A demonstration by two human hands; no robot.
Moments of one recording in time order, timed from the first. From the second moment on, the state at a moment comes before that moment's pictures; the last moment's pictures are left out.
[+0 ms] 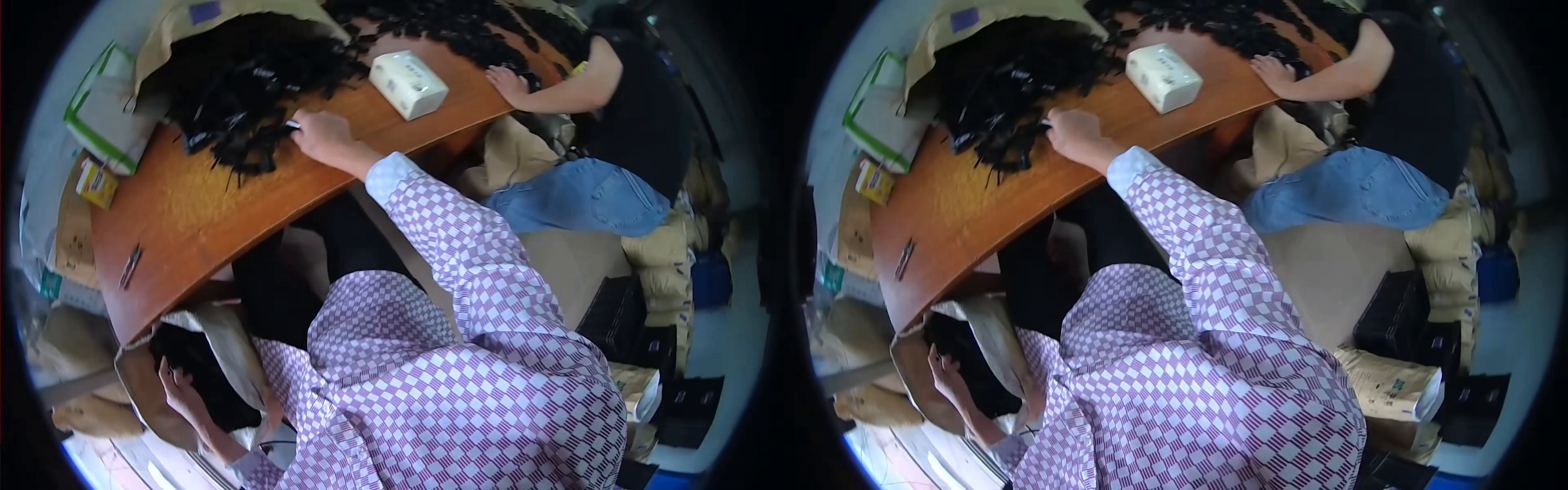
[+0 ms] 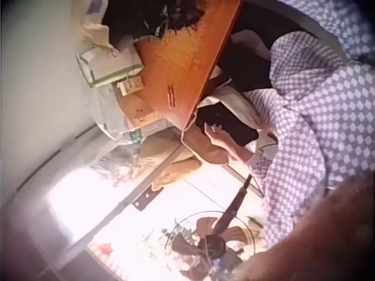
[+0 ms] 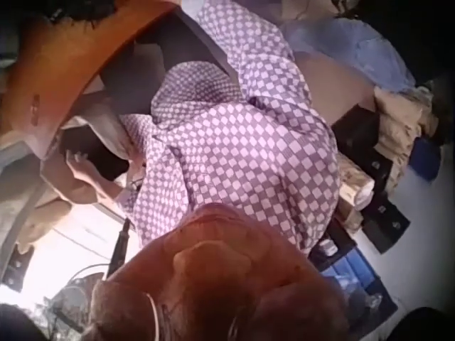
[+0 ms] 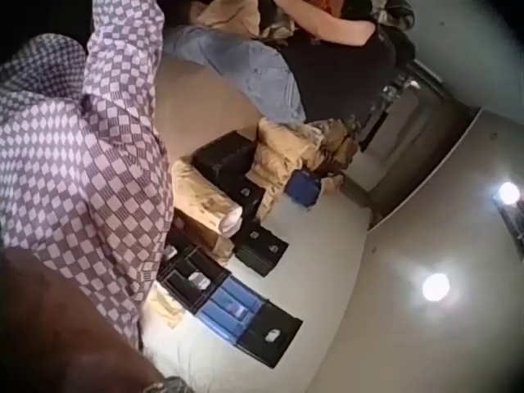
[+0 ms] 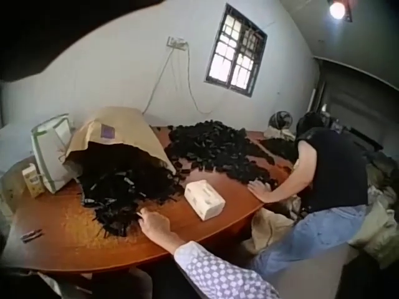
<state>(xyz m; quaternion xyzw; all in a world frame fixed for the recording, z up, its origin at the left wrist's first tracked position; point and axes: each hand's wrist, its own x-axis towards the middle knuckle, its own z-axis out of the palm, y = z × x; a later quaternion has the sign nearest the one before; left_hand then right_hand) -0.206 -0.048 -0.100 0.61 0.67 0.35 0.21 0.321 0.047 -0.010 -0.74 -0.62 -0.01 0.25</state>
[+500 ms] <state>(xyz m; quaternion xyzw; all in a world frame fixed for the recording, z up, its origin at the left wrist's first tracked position) -0.220 -0.033 -0.120 0.69 0.67 0.18 0.21 0.353 0.035 0.043 -0.75 -0.64 -0.07 0.18</state>
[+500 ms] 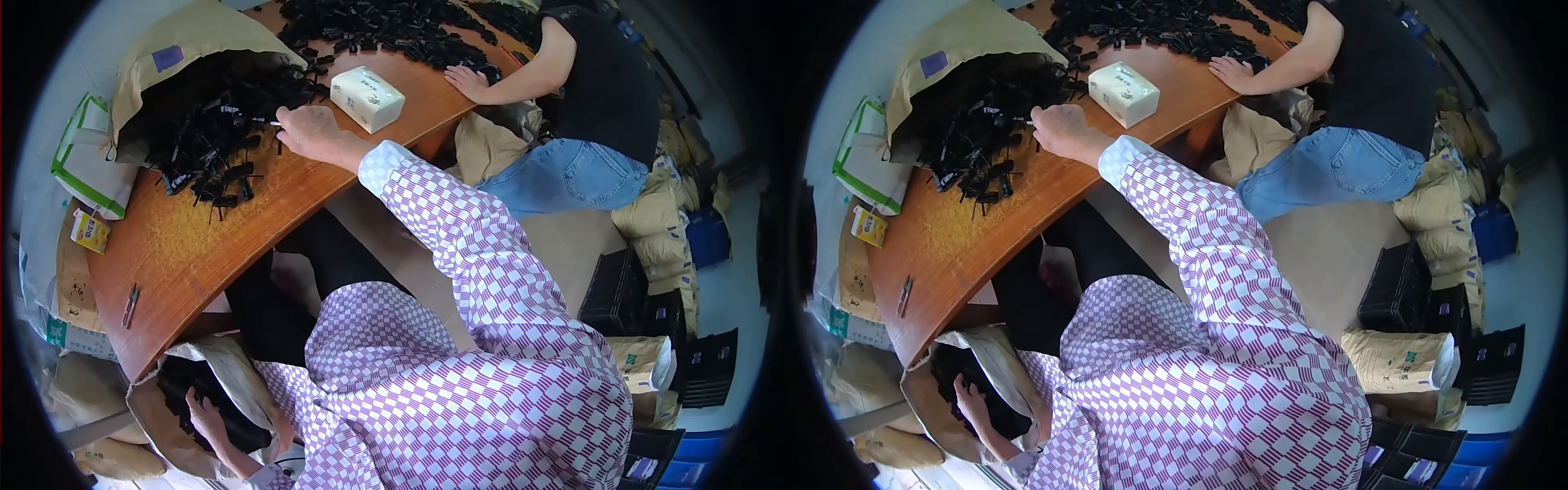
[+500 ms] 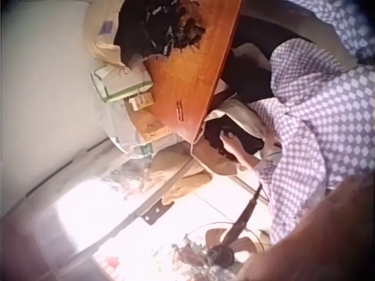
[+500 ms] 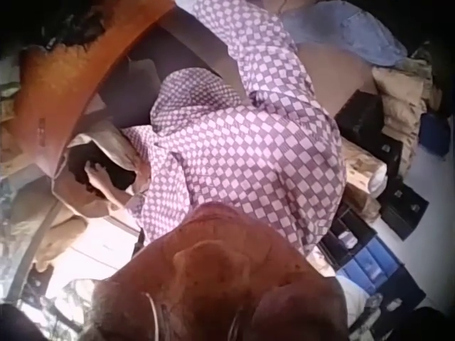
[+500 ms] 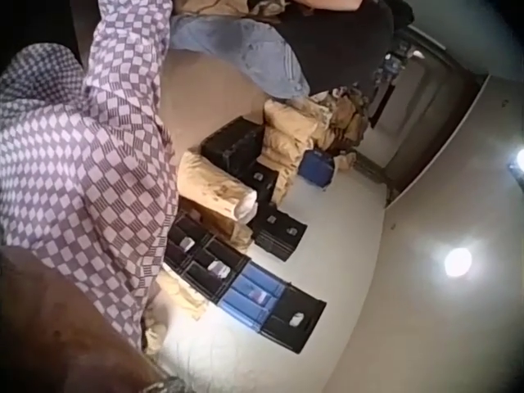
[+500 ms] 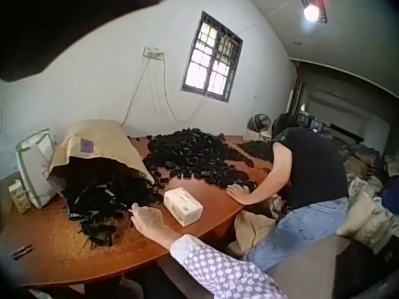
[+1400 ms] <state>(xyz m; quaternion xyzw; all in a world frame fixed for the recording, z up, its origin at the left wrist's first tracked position) -0.230 -0.026 -0.108 0.72 0.68 0.10 0.11 0.295 0.025 0.031 -0.46 -0.38 0.50 0.63</state>
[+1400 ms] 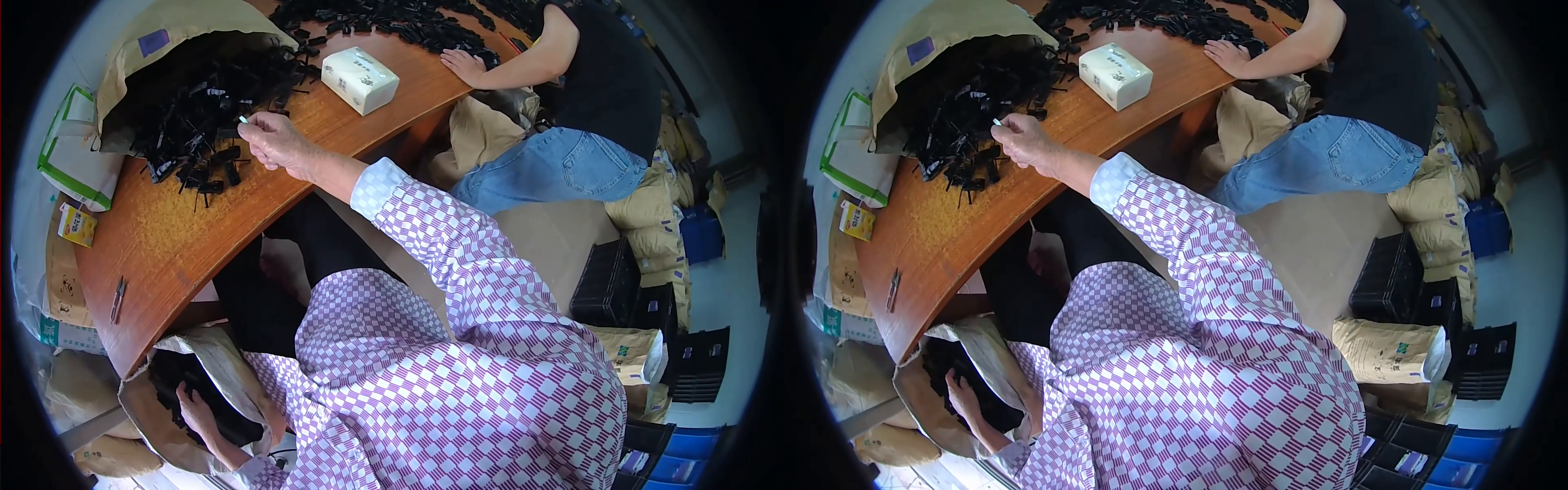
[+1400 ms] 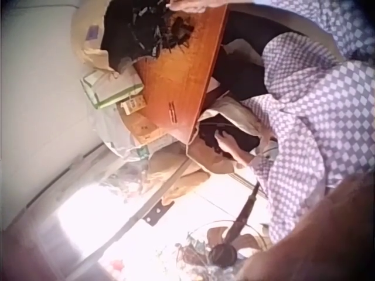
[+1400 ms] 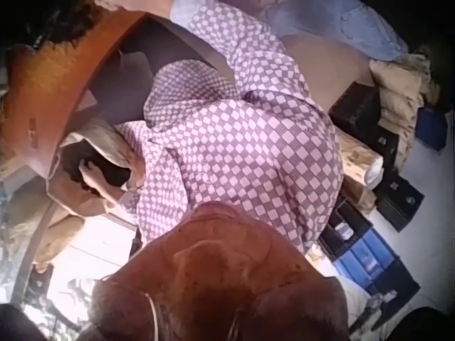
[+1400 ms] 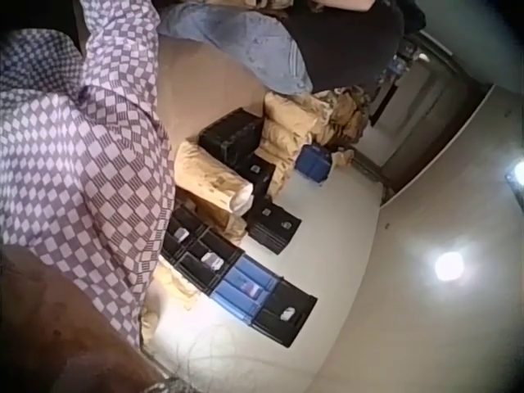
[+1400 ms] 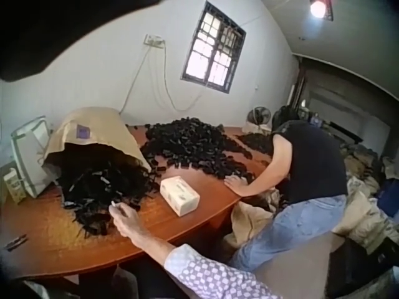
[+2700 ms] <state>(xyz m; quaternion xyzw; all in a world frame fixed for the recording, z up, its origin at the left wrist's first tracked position) -0.014 -0.065 -0.006 0.15 0.16 0.30 0.93 0.191 -0.068 0.016 -0.34 -0.76 0.43 0.35</state>
